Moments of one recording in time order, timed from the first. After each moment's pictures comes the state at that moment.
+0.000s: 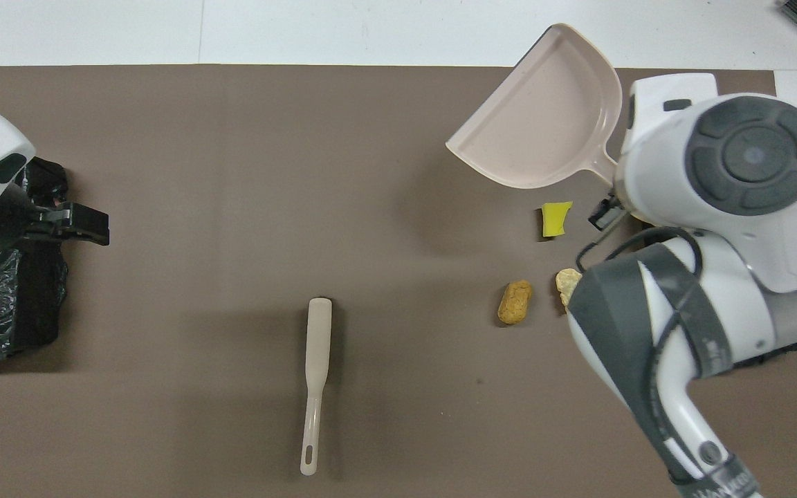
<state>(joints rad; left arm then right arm) 0.02 0.00 -0.10 -1.72 0.00 1.69 -0.10 0.18 0.14 0.14 -1.61 -0.36 1.86 -0.29</state>
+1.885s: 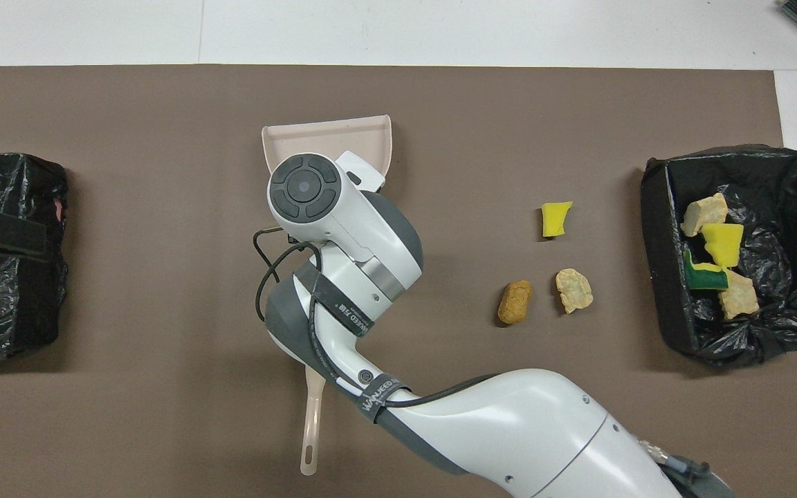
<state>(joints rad) 0.02 -0.07 -0.08 -1.57 0.00 1.47 -0.10 0.58 0.80 0.18 -1.05 -0.16 1.89 0.64</state>
